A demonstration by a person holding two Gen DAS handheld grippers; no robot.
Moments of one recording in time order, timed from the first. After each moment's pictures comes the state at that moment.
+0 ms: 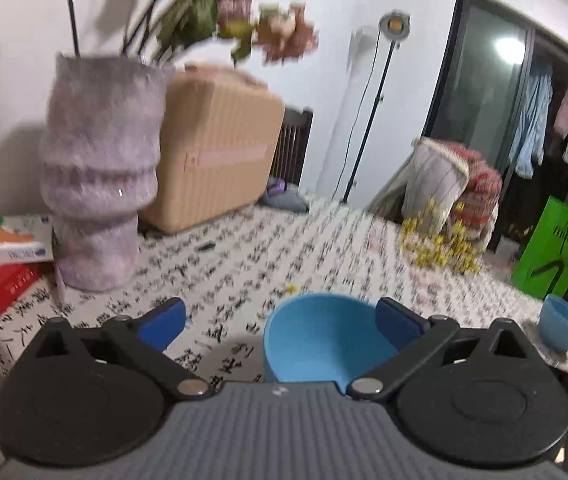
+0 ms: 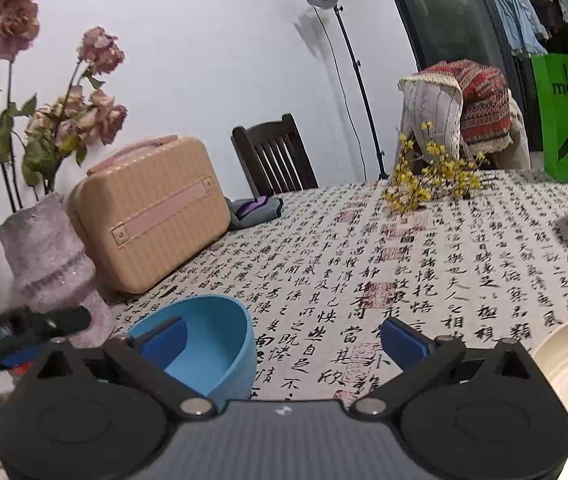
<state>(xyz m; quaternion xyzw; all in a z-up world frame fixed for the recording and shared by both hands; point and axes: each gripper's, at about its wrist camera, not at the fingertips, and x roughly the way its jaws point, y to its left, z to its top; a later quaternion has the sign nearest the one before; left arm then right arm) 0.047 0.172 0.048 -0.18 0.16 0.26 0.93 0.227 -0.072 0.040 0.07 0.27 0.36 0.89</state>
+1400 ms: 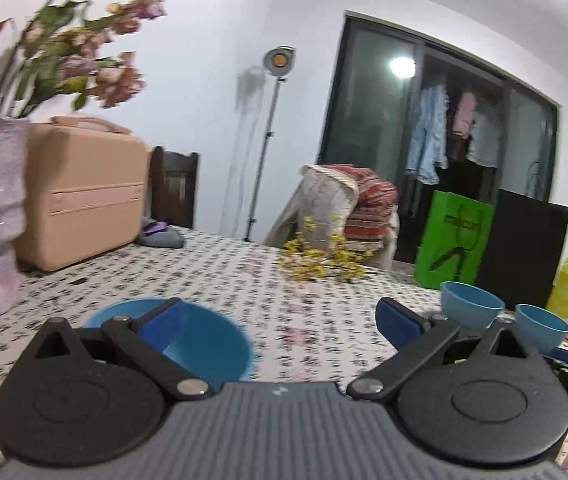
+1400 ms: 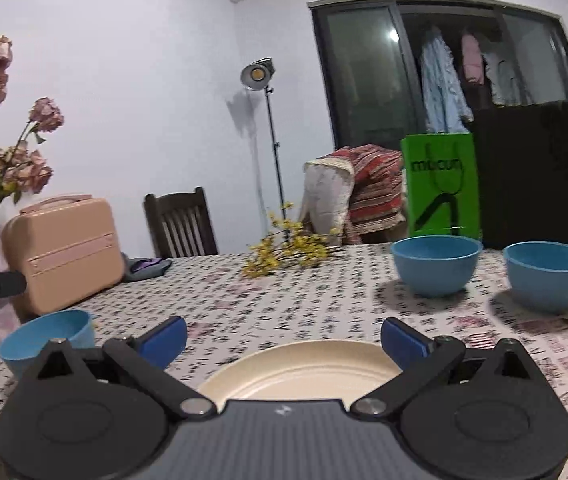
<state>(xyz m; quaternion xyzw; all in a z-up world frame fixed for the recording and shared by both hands) 0.069 0.055 0.040 -0.11 0.09 0.13 0.98 0.206 -0.259 0.024 0.04 0.16 0.24 0.96</state>
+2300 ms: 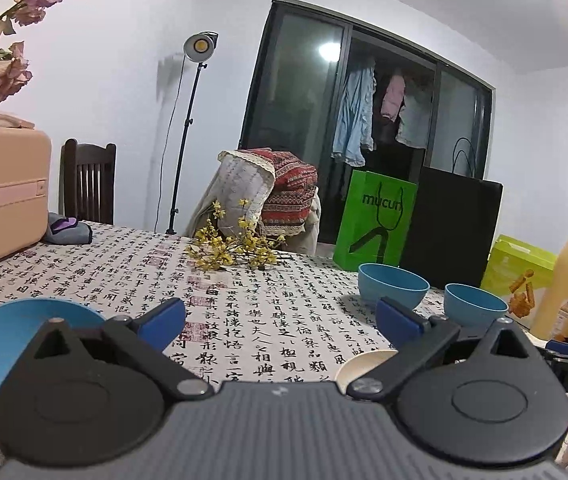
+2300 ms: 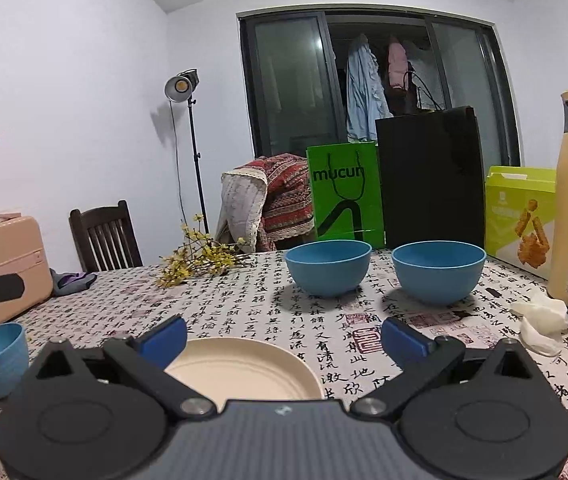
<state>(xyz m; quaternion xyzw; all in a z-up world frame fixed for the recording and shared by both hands) 0.108 0.007 0.038 -0.09 0.10 0.02 0.99 0.187 -0.321 0.031 0.05 0.16 0.13 0.98</state>
